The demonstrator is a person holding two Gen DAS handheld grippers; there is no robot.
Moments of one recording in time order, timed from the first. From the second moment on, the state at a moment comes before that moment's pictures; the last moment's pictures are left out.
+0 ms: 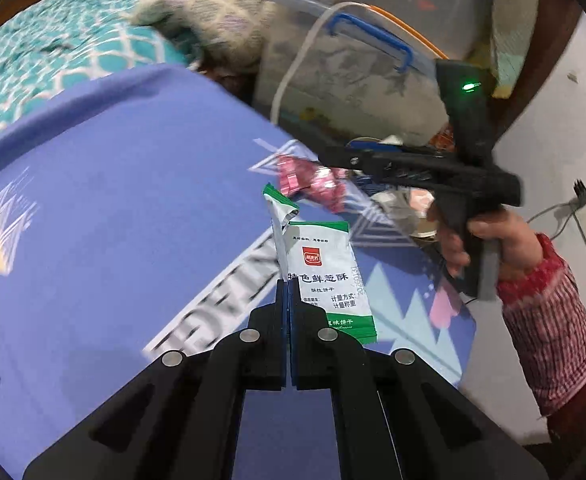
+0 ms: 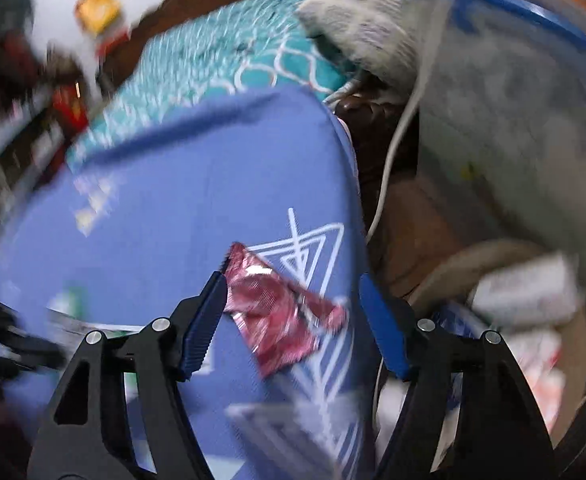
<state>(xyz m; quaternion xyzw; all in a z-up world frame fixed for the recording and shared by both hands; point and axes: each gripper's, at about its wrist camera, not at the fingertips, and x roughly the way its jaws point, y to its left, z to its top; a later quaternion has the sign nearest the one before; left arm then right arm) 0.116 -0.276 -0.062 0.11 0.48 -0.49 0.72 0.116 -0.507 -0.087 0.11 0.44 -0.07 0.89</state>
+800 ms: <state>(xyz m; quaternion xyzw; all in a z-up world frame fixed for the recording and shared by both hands) 0.112 -0.337 -0.046 0.13 0.44 -0.53 0.72 0.030 -0.553 -0.065 0.24 0.37 -0.06 0.90</state>
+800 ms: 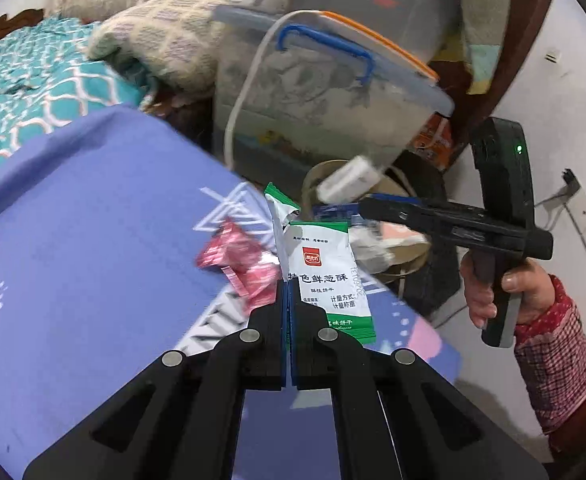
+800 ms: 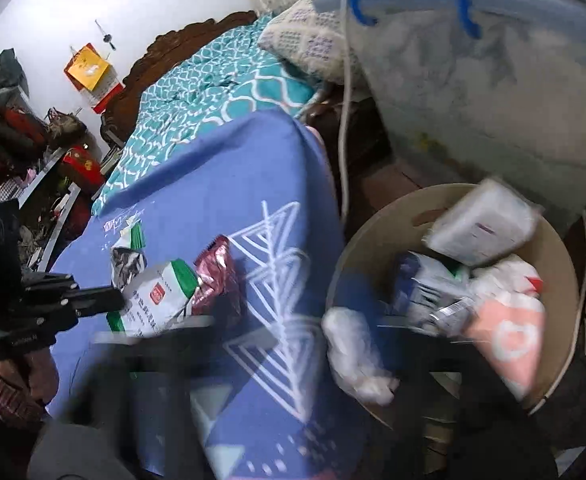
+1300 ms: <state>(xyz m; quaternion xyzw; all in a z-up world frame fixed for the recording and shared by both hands) 0.161 -0.256 -0.058 0.07 0.48 -0.45 0.75 0.113 -0.473 -0.111 0.14 0.46 0.01 0.88</state>
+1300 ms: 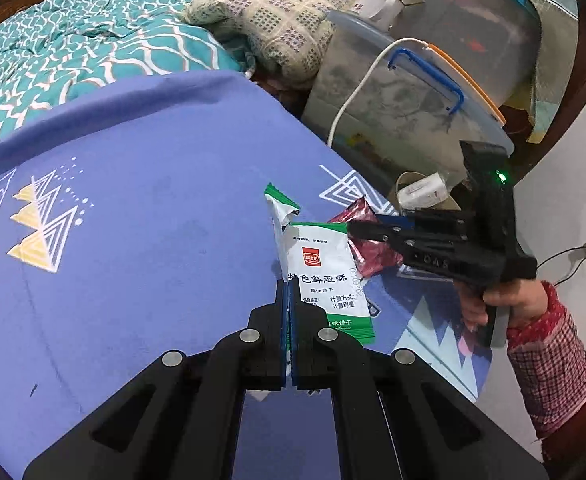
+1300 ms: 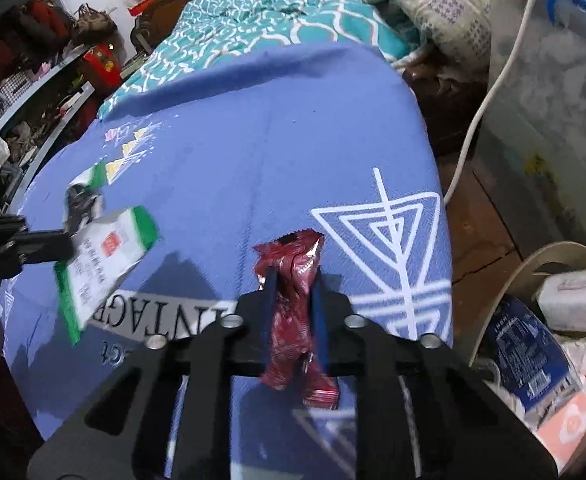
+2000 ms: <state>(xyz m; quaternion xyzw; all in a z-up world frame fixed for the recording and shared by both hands) 0.078 -0.541 -0.064 0.19 0.44 -0.54 0.69 -0.064 -0.649 -0.117 0.27 0.39 -0.23 0.85</state>
